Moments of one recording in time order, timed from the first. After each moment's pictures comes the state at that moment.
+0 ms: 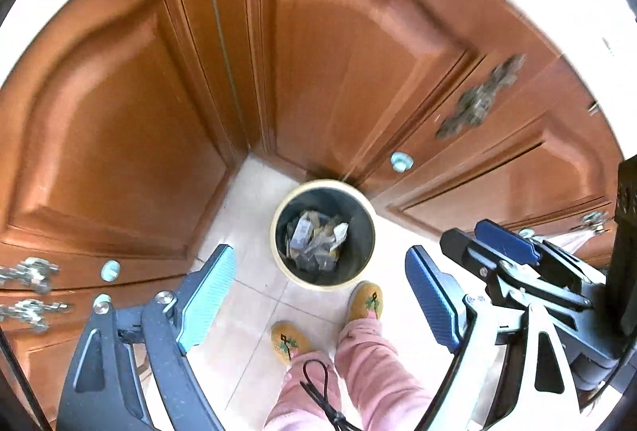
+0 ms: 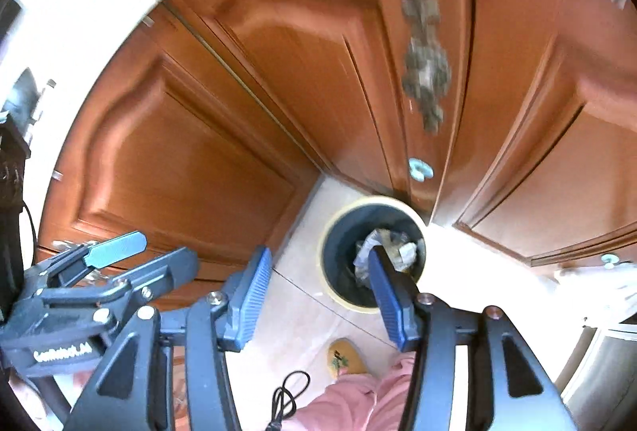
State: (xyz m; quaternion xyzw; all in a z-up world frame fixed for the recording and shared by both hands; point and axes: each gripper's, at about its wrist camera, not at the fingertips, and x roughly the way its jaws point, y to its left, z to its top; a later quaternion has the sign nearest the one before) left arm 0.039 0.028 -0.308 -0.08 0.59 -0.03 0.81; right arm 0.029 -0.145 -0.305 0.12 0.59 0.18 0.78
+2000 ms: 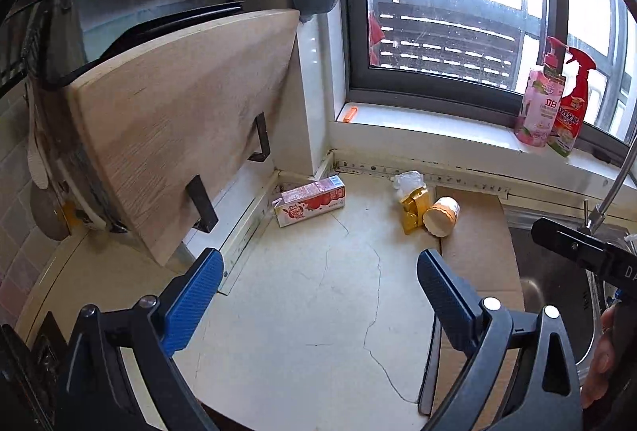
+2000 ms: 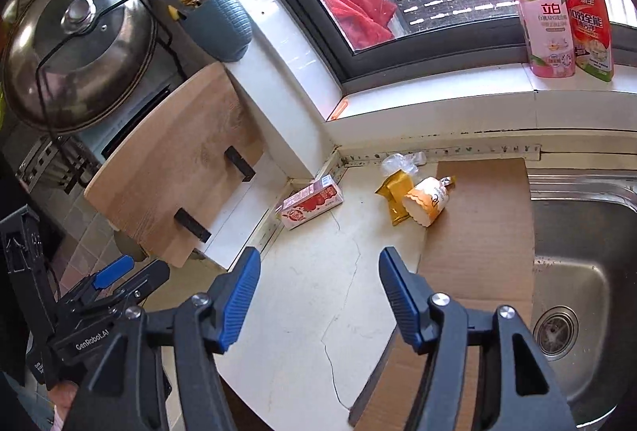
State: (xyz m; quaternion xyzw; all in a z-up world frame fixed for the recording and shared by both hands) left arm 0.362 -0.074 0.068 0.03 0.35 -0.01 0.94; right arm 0.338 -0.323 0.001 0.24 0.38 0.16 0.88
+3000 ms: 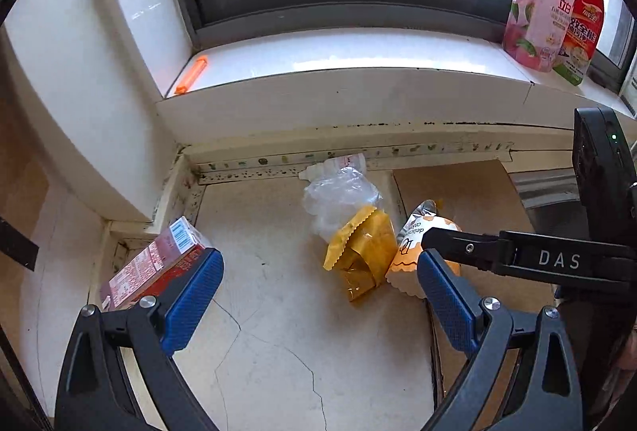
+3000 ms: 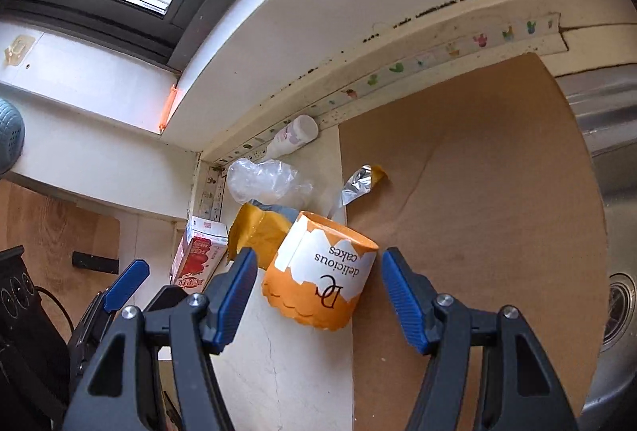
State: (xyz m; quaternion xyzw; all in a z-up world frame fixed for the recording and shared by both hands) left arm 0.607 -0.199 -0.077 0.12 0.45 -0.17 0.87; right arm 0.525 -0.378 -0.182 0.40 0.52 0.07 0.75
